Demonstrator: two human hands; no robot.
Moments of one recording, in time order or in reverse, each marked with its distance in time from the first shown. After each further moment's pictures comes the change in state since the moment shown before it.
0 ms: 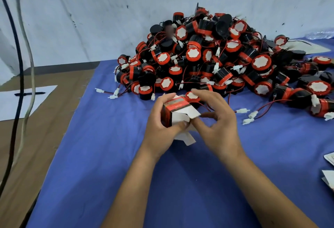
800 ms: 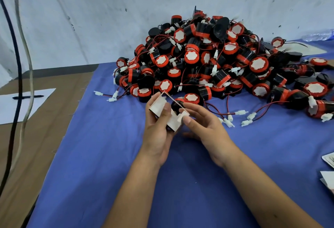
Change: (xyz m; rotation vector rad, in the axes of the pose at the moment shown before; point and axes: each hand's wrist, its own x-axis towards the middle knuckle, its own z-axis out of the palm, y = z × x) left_hand 0.006 0.003 0.012 -0.571 0.161 -0.203; right_hand -0.003 0.004 0.009 0.538 -0.217 0.544
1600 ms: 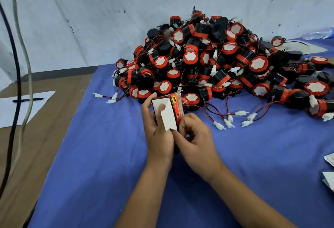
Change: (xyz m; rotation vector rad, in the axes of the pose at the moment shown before) left_hand -0.007 -0.013 0.010 0.313 0.220 0.295; right_hand -0.015 0.008 0.036 -0.333 0.093 -0.341
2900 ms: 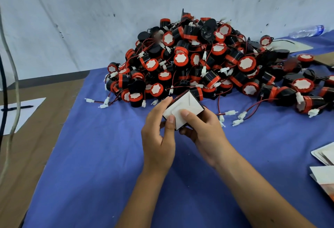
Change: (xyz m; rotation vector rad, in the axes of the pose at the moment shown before) left_hand -0.007 -0.005 -0.003 0.395 -0.221 0.368; right_hand 0.022 0.000 -0.036 0.597 0.067 0.334
